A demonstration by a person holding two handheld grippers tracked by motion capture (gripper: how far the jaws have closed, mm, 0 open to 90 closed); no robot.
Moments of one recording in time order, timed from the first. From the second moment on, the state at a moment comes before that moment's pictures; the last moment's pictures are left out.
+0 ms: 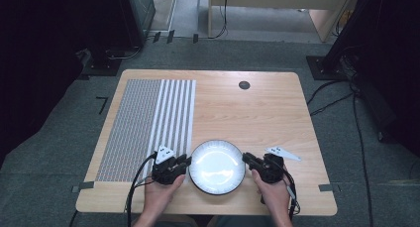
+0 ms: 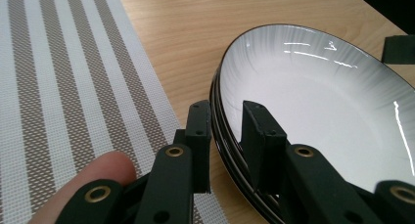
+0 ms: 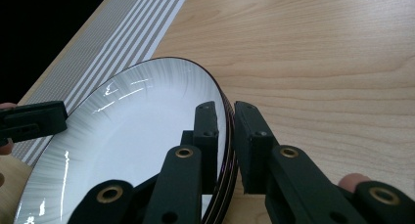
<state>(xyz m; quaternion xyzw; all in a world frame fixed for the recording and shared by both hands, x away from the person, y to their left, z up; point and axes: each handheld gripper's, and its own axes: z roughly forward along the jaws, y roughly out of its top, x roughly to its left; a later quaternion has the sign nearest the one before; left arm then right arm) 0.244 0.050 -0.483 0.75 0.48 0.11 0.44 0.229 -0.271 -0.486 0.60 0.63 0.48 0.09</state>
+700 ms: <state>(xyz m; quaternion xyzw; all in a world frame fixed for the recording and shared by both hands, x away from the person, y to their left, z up) 0.240 0.040 -0.489 0.76 0.47 0.12 0.43 0.227 -0.263 -0.494 0.65 0.58 0.48 0.08</state>
